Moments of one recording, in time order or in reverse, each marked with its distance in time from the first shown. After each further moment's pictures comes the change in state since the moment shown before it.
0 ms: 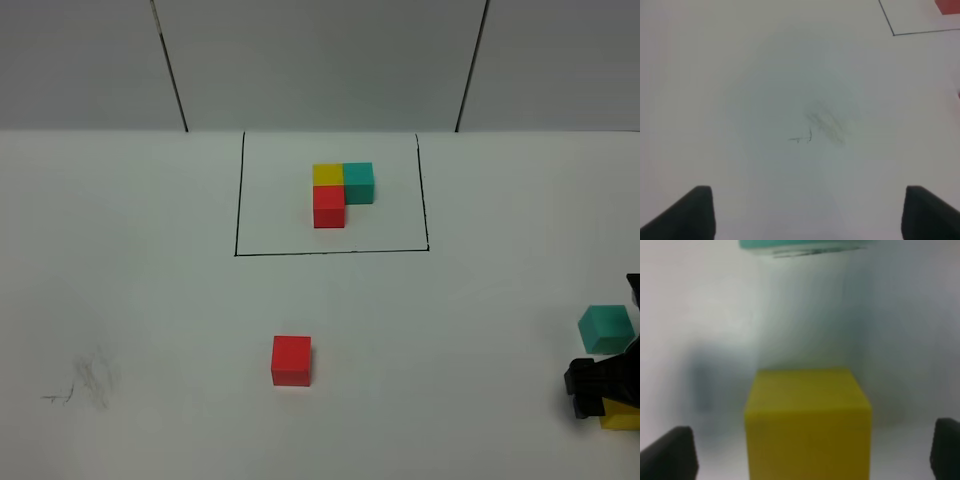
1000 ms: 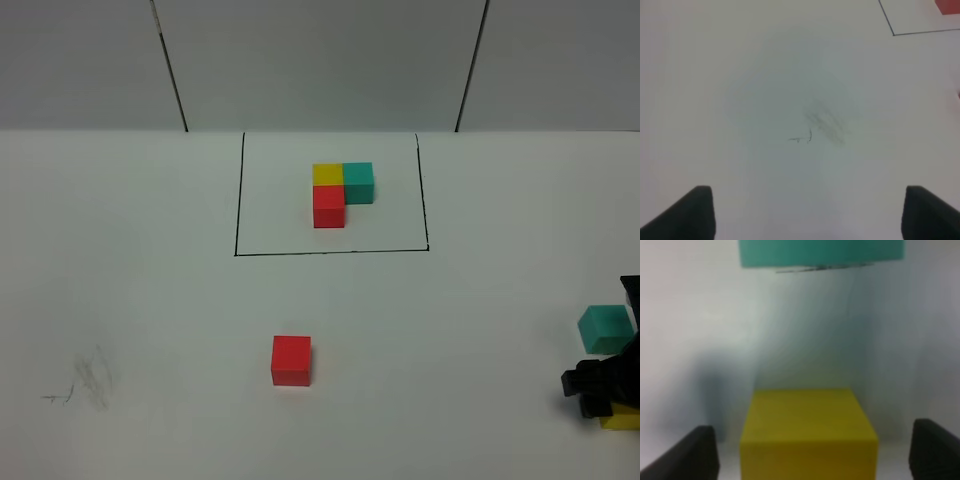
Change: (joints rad) left arm 0.000 0.000 0.000 0.000 0.000 -0.001; right arm 0.000 0.038 0.001 -0.022 -0.045 0.000
